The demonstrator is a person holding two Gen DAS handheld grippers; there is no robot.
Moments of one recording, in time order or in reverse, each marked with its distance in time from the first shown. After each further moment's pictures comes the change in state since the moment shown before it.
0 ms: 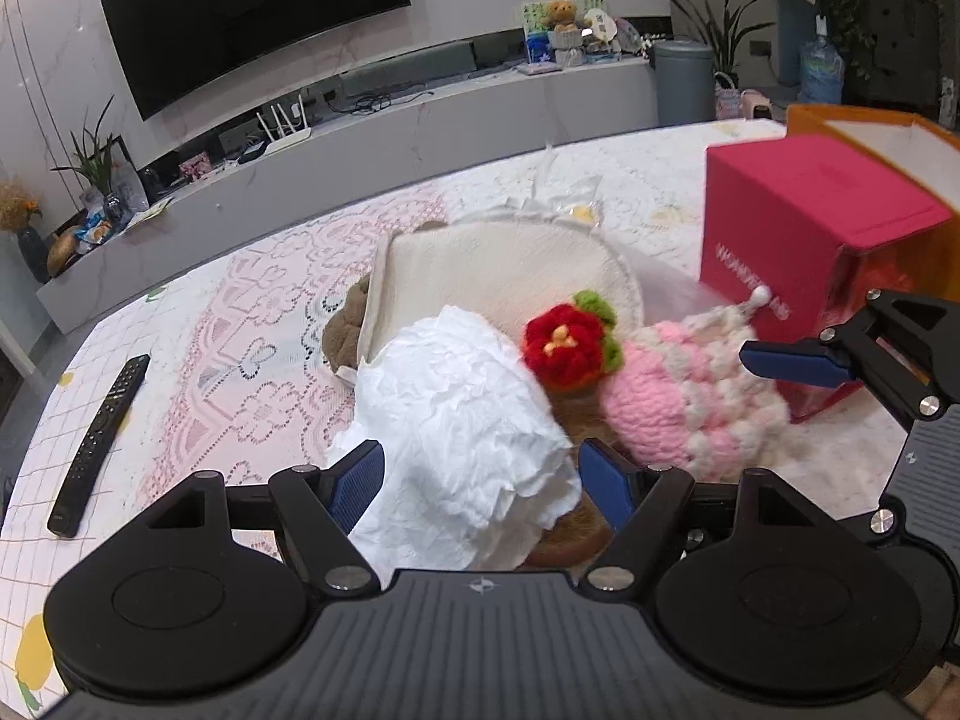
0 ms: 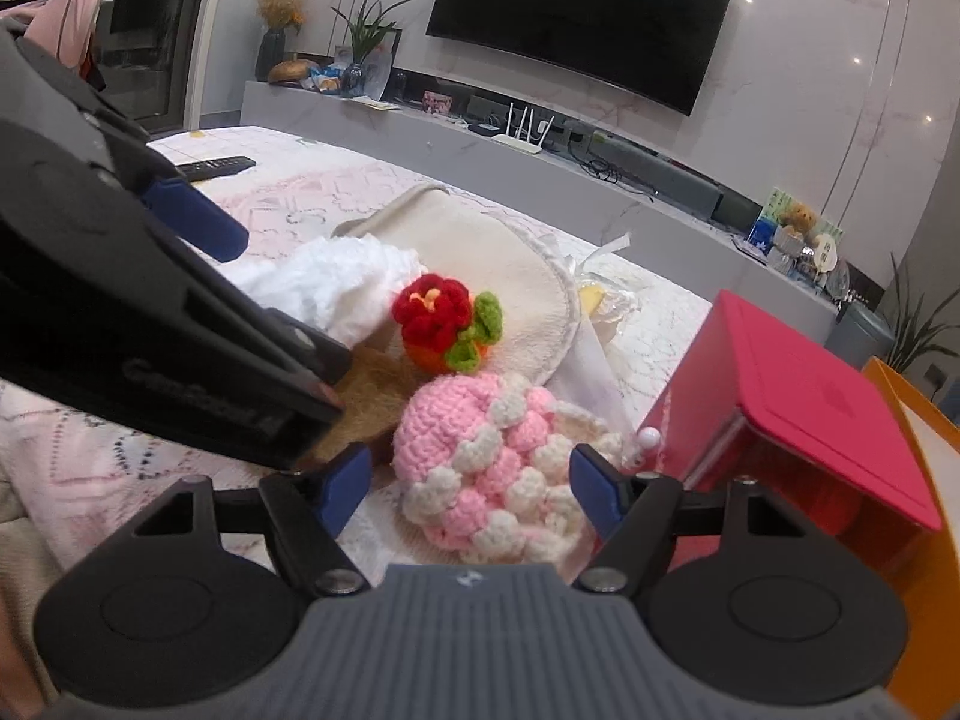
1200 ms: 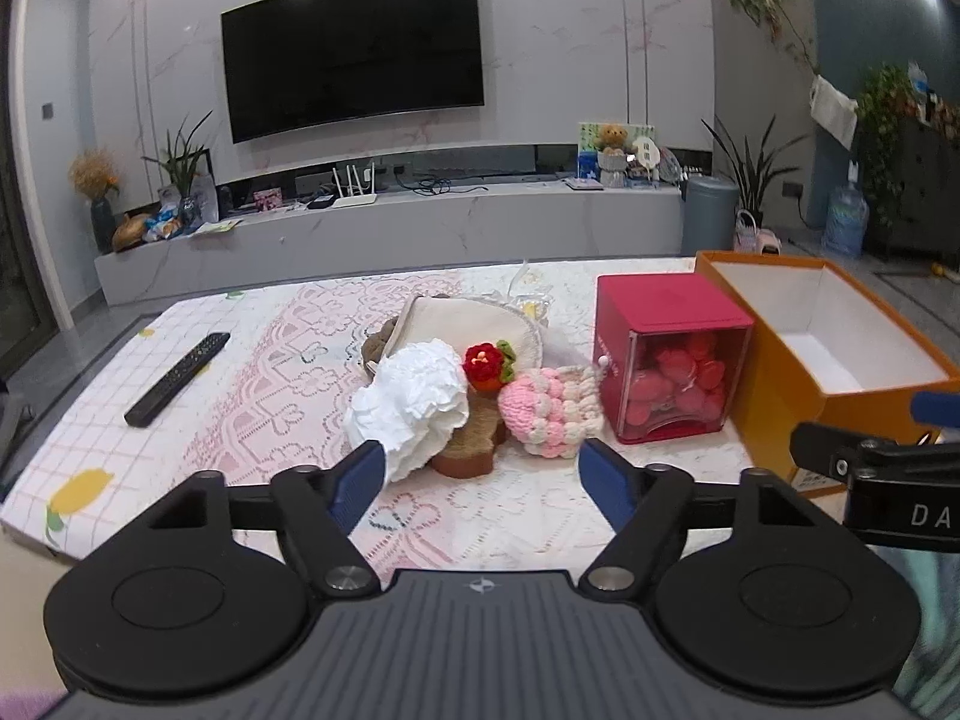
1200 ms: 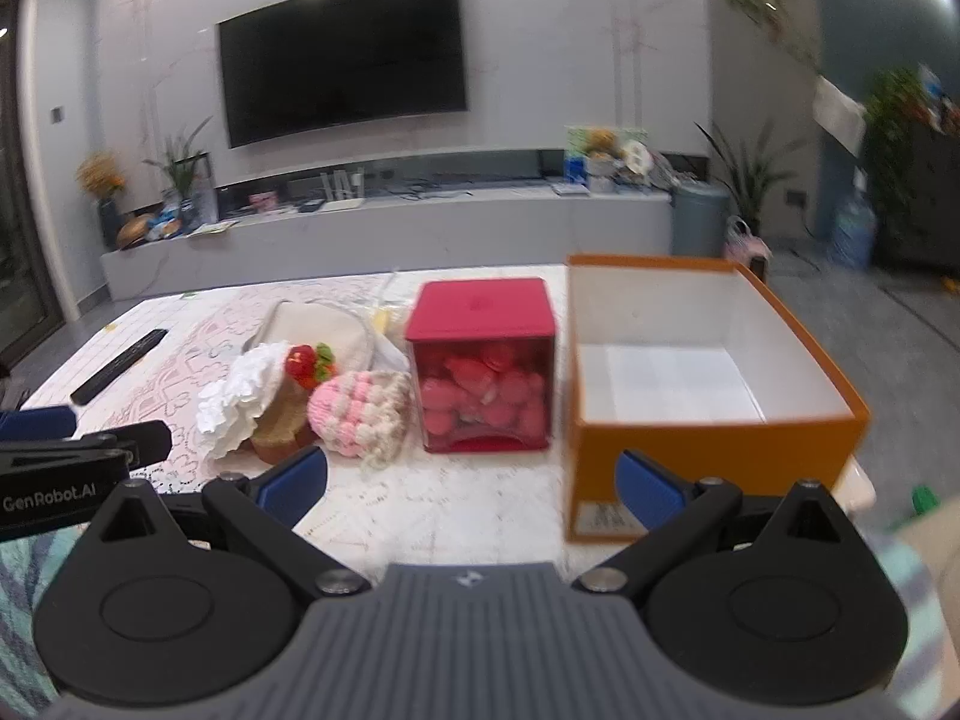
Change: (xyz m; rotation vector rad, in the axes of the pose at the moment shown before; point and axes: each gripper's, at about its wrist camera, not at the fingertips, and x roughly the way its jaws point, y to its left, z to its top) left arm -0.181 -0.057 -0.058 -0.212 -0.214 0.051; right arm -0.231 -0.064 -0.051 0.455 -0.103 -0.173
